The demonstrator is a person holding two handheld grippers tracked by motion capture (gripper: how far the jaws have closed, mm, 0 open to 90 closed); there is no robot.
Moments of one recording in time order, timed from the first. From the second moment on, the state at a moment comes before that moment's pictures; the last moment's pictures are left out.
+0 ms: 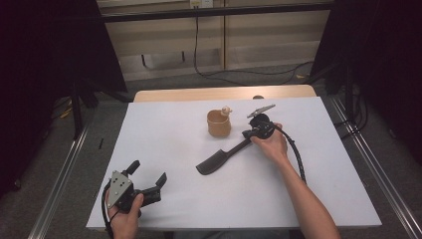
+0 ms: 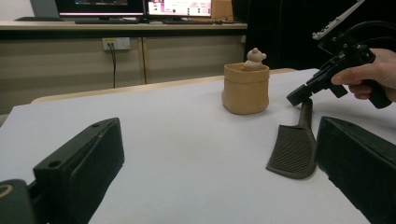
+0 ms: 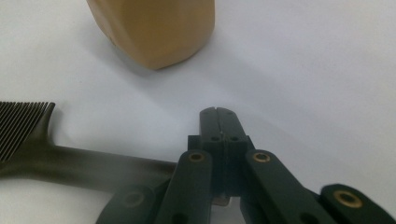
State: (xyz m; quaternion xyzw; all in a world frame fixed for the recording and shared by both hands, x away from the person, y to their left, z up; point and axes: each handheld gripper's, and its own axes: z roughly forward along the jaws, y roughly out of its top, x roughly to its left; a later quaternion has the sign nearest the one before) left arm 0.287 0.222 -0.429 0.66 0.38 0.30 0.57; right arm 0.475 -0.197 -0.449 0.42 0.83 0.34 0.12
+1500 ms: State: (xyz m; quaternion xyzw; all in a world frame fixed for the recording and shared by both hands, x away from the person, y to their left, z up) left arm 0.287 0.223 -0.429 0.66 0.38 0.30 0.57; right arm 0.443 -0.212 -0.451 0.41 0.84 0.34 0.11
